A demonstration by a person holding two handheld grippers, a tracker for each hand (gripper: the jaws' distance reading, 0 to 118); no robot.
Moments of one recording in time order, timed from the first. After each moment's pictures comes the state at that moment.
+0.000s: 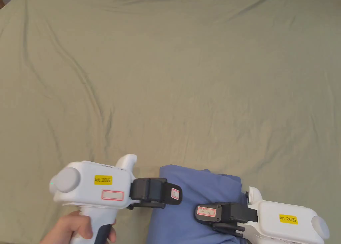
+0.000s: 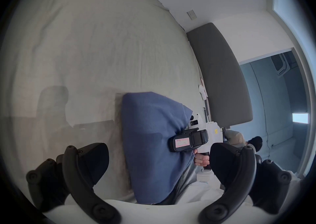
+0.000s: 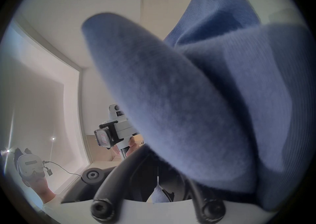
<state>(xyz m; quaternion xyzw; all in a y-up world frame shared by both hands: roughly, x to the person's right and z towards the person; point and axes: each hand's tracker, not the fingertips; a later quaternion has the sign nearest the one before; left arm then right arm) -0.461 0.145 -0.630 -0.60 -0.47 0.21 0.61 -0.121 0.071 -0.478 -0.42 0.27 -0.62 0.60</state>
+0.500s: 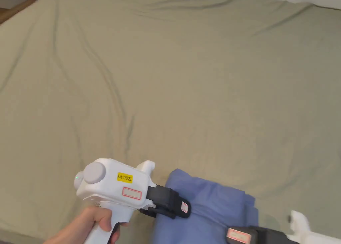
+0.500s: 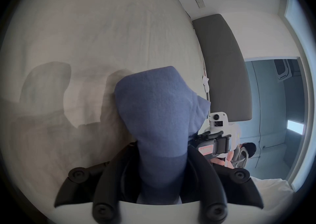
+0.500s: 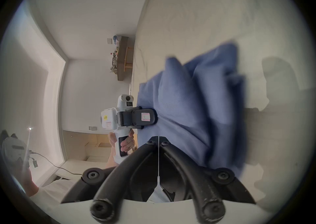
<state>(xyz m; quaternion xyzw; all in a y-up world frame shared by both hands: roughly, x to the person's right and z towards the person) -0.494 0.133 -0.656 -0.64 -0.44 0.24 0.58 -0.123 0.150 -0.453 -0.44 0.21 -0.53 0.69</state>
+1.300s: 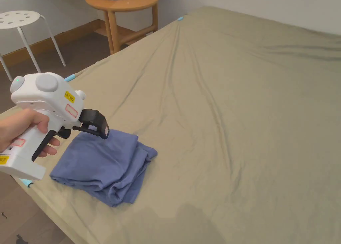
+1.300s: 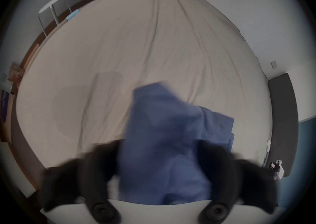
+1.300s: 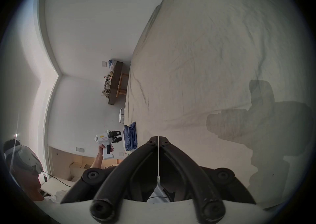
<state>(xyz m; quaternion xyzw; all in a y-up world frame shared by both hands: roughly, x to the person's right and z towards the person) -0.868 0.236 -0.840 -0.61 -0.03 0.08 0.79 -0.130 0.220 -0.488 -0.38 0.10 -0.52 0.76</state>
